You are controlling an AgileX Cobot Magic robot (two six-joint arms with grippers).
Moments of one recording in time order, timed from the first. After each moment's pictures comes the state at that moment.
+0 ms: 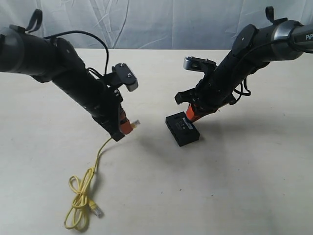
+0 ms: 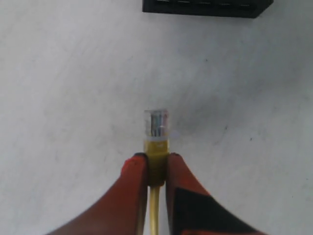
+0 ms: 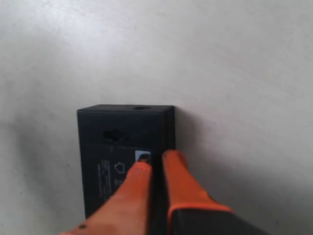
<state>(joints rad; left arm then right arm) -0.43 1.98 -1.19 -0.68 0.67 1.23 0.30 2.15 -1.40 0.61 0.86 -0.51</state>
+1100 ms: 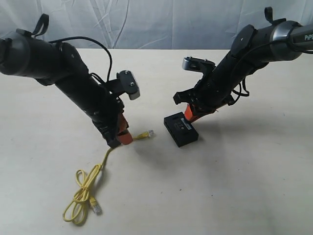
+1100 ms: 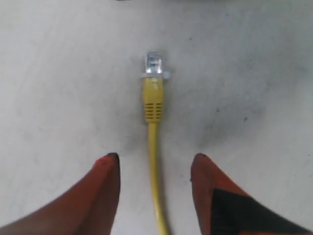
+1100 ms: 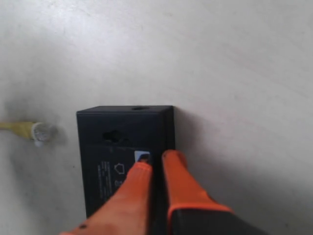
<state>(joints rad) -0.44 2.01 -1.19 -0.66 0.70 1.30 0.30 2.15 -1.40 0.62 0.86 -0.51</state>
